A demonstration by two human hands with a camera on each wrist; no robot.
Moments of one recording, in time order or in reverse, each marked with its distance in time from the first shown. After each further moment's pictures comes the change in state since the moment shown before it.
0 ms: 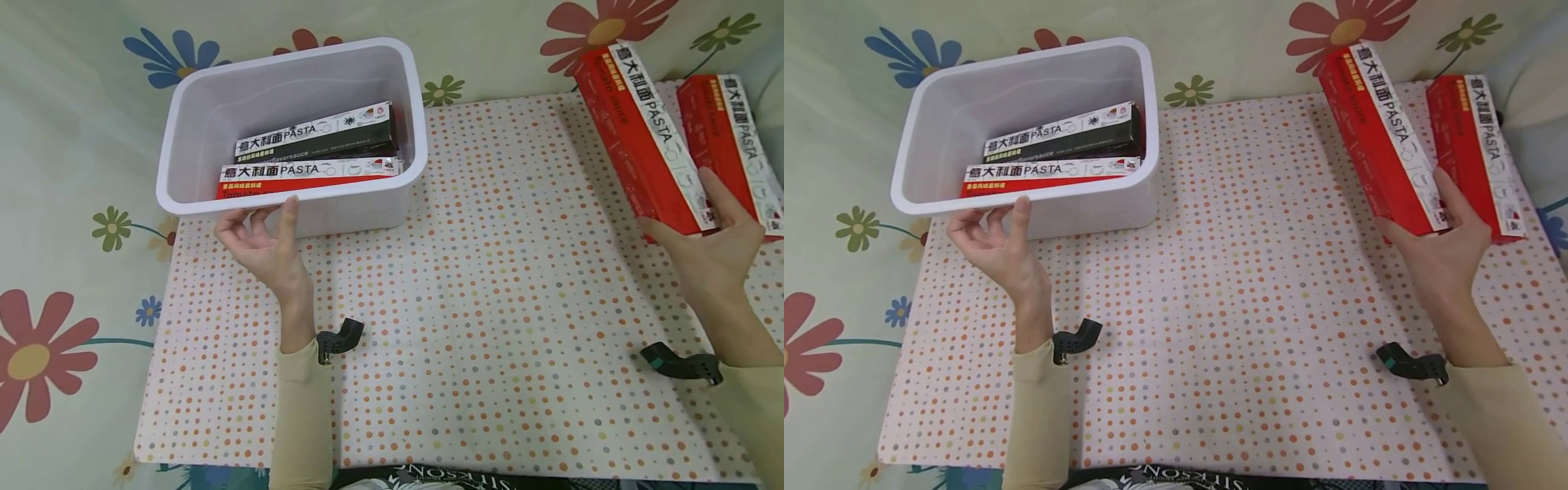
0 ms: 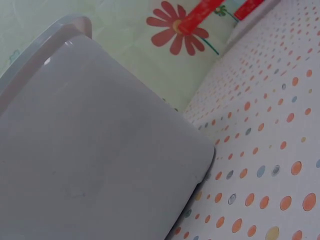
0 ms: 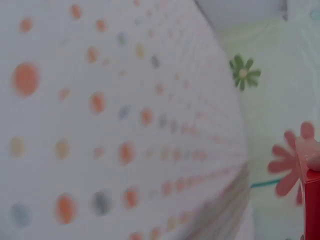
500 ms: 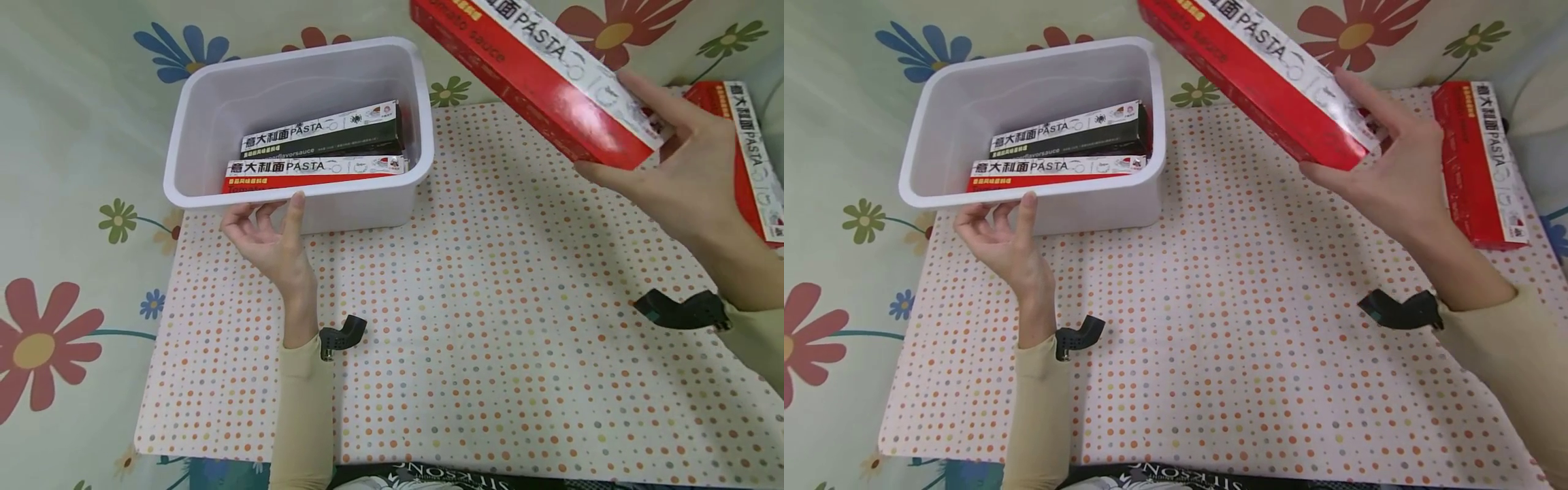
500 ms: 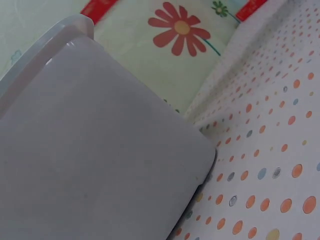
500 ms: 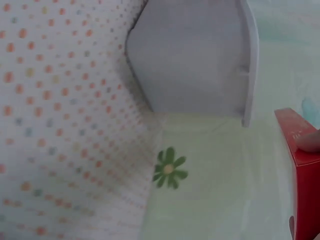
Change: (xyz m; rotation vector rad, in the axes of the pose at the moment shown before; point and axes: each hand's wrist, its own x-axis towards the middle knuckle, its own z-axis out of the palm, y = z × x) left_hand 0.000 0.000 0.000 -0.013 -0.005 -0.012; right_hand -0.008 -0.128 0.031 -0.032 -0.301 -0.597
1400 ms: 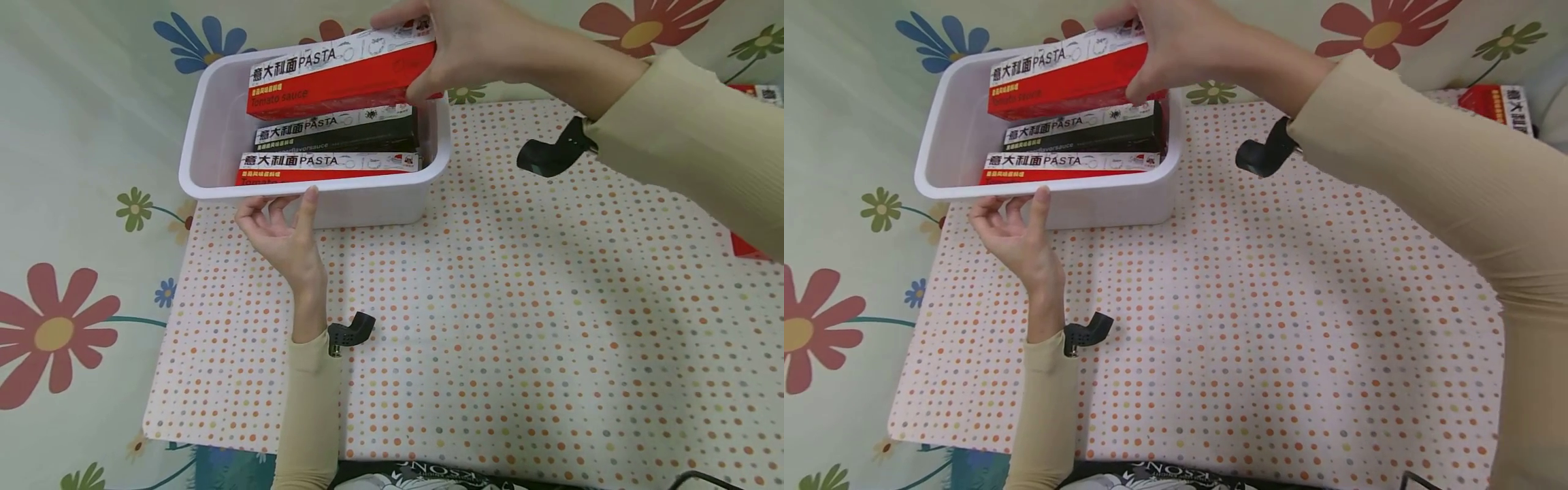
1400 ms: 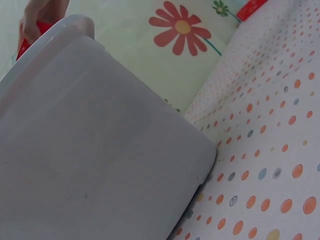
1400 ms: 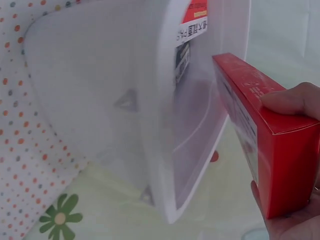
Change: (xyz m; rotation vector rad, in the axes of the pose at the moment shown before) left_hand -0.005 0.000 0.007 -0.006 -0.013 -0.040; right_hand 0.146 -0.131 0.113 -0.335 -0.684 -0.302
